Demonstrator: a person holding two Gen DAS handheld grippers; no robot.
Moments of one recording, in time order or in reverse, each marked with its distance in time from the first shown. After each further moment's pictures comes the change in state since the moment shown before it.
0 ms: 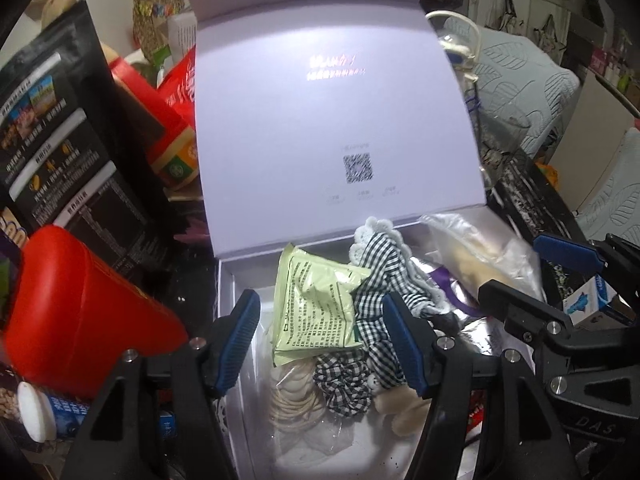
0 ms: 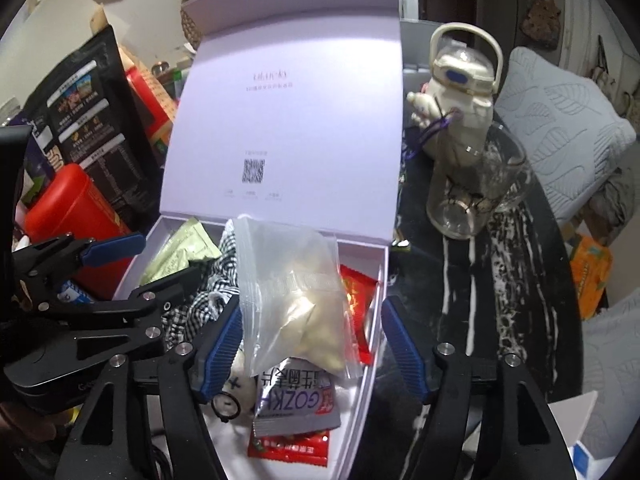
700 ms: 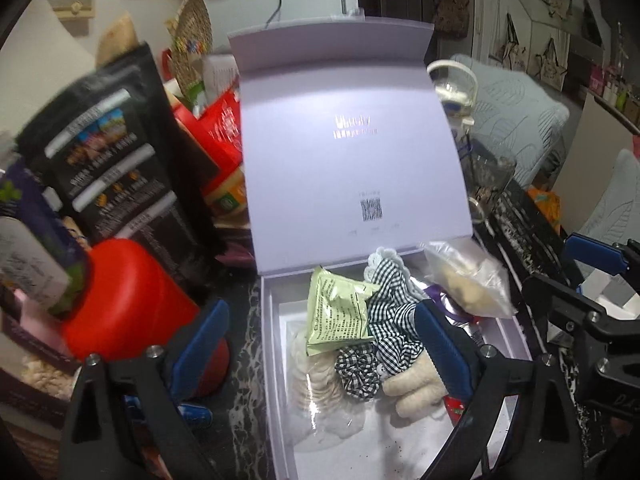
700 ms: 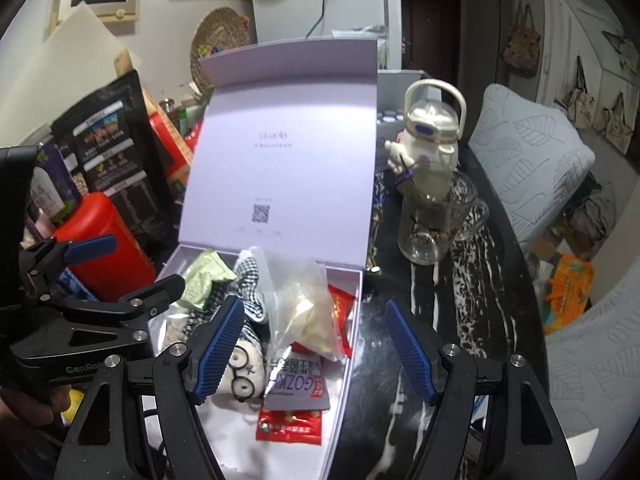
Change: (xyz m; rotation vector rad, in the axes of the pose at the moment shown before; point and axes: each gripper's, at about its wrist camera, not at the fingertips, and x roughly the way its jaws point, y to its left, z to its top) left arm -0.058 0.015 -0.005 -0.029 -0.122 0.036; right arm -0.062 0.008 -0.001 0.000 -0.127 -0.053
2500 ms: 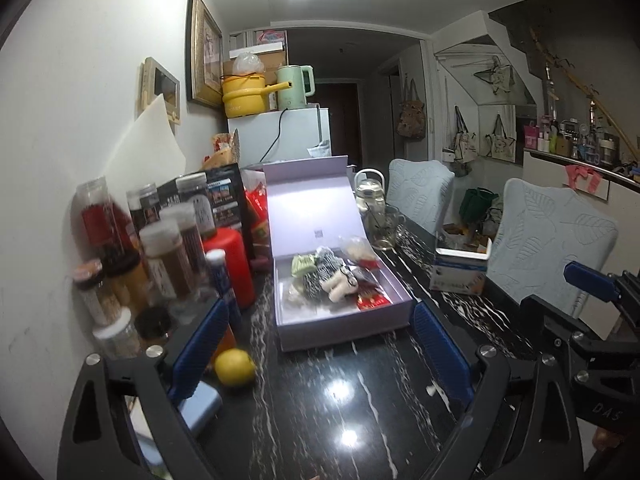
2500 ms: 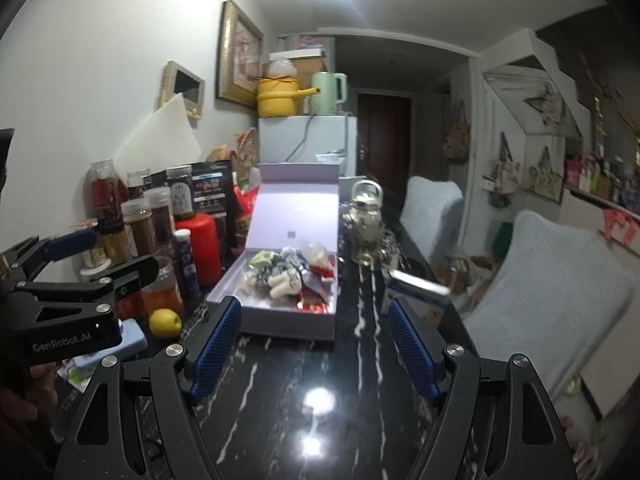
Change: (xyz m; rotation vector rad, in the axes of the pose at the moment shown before) left arm -0.292 -0.020 -0.225 0.022 -0.441 -0.046; right arm -0.287 0.091 -0.232 0.020 -0.420 -0.162
